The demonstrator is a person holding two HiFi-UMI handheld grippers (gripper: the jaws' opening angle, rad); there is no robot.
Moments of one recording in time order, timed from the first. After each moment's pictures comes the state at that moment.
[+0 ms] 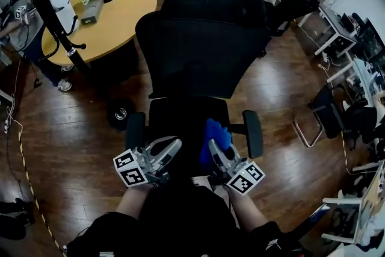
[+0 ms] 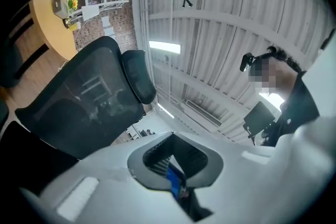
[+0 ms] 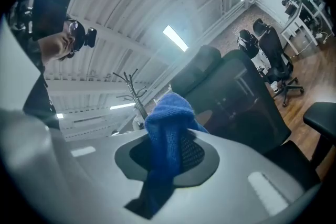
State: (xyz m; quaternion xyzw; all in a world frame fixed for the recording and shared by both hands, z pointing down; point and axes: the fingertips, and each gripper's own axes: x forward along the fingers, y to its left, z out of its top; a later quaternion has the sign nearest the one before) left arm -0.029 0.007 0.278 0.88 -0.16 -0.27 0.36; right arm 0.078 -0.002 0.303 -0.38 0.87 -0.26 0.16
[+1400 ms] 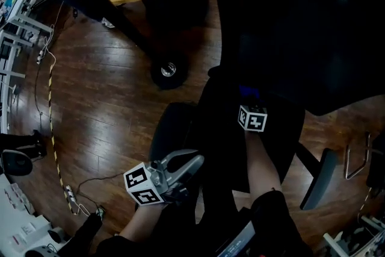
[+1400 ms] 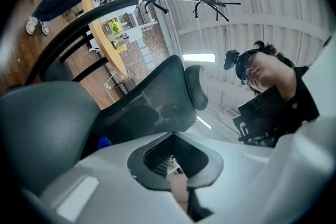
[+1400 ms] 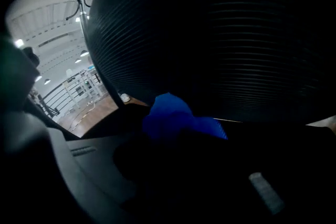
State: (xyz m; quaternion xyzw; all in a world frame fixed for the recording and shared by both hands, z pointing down) left arm -0.103 -0.029 0.467 0.80 -0.35 -0.26 0.41; right arm -0.006 -0.245 0.779 -0.43 0.81 -0.29 -0.28
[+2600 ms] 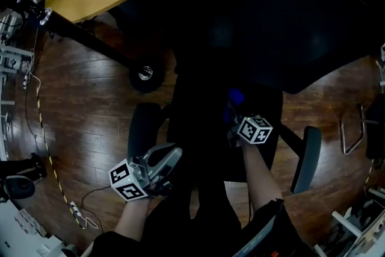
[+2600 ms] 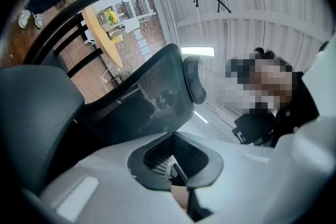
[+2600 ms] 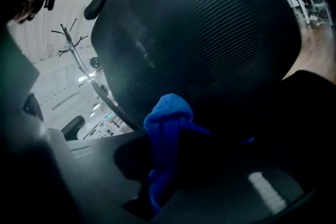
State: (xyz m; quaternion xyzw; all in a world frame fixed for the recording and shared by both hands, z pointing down) left arm -0.065 -0.045 0.459 0.82 -0.32 -0.23 0.42; right arm 0.075 -0.203 0.697 -0.40 0.82 -0.41 -0.04
